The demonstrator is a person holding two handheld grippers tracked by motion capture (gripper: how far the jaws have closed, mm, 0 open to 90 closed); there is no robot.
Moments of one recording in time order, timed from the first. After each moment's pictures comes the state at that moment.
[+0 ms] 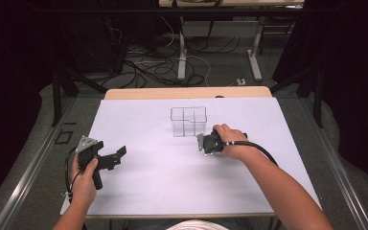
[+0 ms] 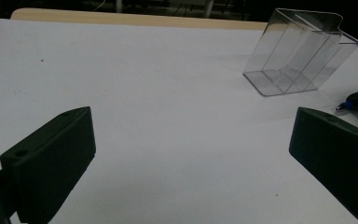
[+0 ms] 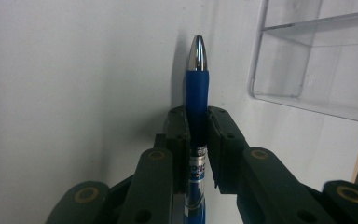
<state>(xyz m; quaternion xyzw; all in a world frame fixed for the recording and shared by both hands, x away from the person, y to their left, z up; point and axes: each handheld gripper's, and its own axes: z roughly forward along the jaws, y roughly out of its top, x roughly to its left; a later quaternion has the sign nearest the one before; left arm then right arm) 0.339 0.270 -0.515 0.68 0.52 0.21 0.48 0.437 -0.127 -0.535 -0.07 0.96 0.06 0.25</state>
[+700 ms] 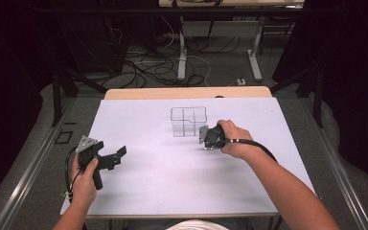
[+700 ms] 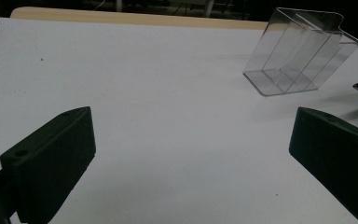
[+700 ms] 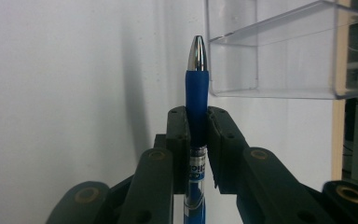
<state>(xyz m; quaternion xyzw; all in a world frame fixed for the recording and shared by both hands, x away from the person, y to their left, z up) 0.340 0.270 -0.516 0.68 0.52 0.21 0.47 0.431 -0.133 -0.508 0.00 0.96 0.12 0.27</state>
